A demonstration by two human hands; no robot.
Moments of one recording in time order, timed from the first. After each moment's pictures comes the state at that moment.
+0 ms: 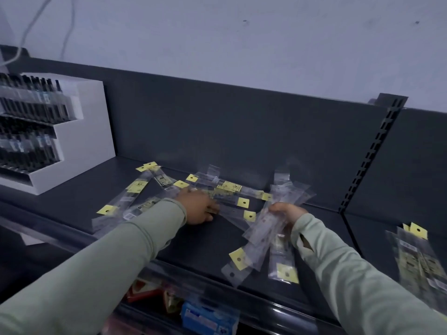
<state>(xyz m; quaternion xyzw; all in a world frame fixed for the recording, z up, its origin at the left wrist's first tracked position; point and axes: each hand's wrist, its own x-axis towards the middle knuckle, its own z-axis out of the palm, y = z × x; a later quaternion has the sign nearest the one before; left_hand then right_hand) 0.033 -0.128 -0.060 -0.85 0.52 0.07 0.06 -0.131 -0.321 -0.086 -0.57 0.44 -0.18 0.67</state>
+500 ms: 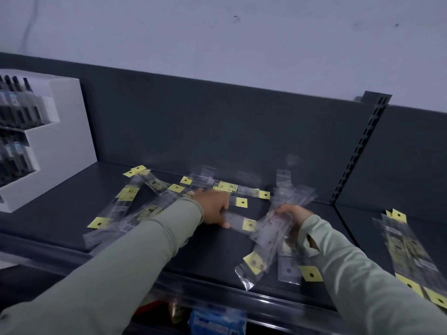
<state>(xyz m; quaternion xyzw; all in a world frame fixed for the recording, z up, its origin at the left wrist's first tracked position) 0.039 -0.156 -0.061 -0.81 0.58 0.10 -0.02 -0.142 -0.311 -0.083 -0.57 0.51 -0.17 0.62</state>
